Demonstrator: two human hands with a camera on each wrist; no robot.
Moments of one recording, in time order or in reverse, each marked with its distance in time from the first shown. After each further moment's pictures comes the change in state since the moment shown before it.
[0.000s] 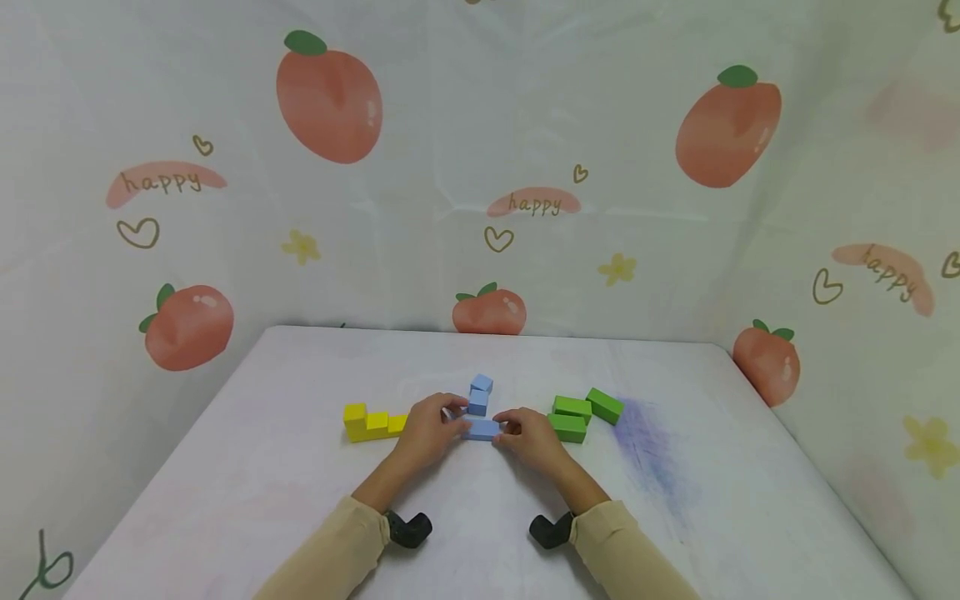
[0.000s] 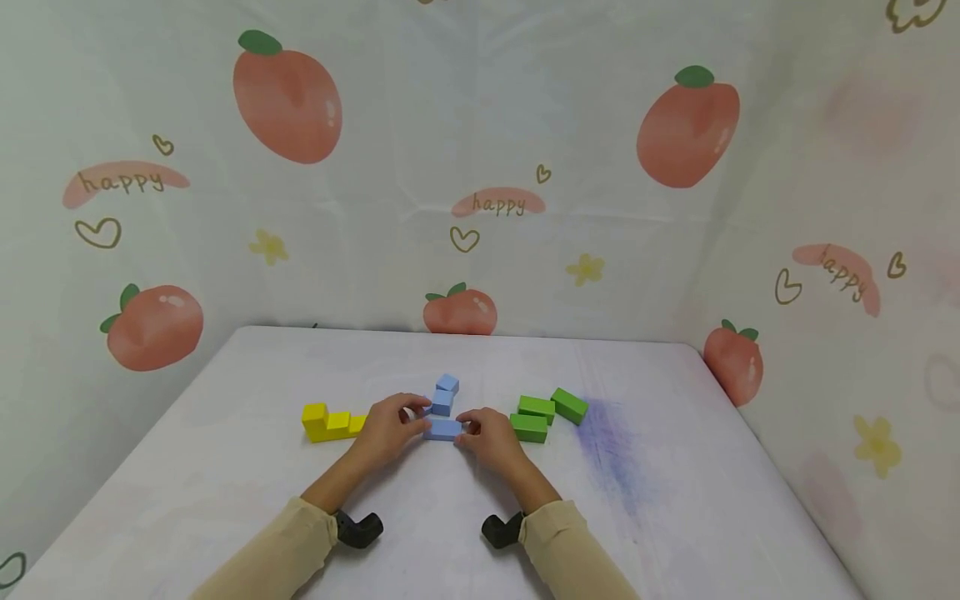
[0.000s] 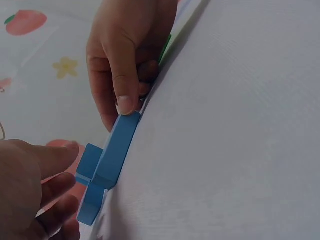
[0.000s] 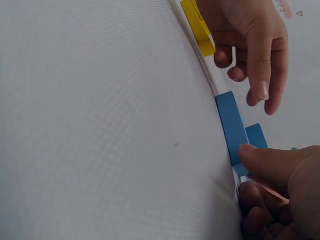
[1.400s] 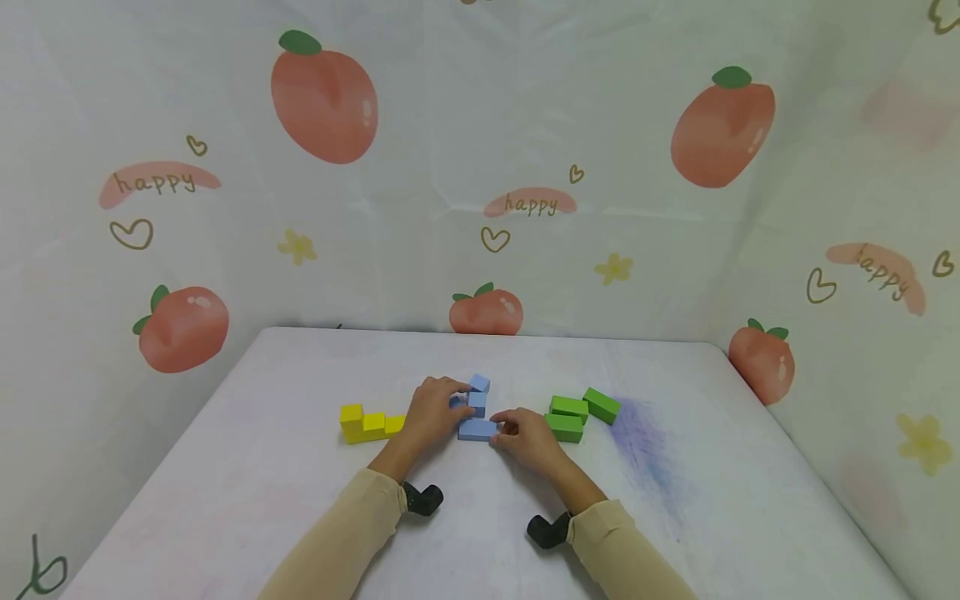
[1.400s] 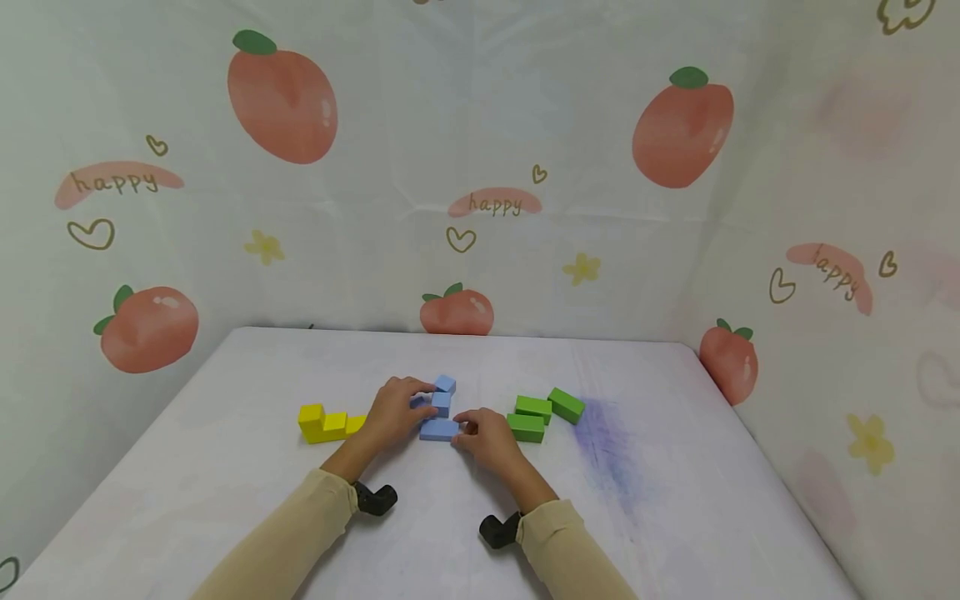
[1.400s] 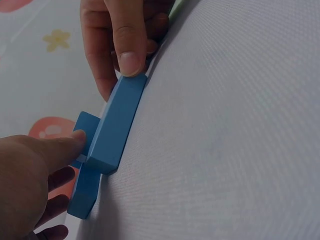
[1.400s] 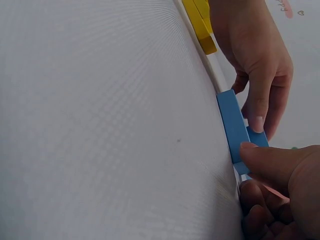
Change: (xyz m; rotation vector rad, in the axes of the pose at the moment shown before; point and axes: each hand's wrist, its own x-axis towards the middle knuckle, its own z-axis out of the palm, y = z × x) left_hand 0.033 0.002 0.006 0.315 -0.018 0.072; right_hand 0.000 0.002 0.000 -0.011 -0.003 -0.003
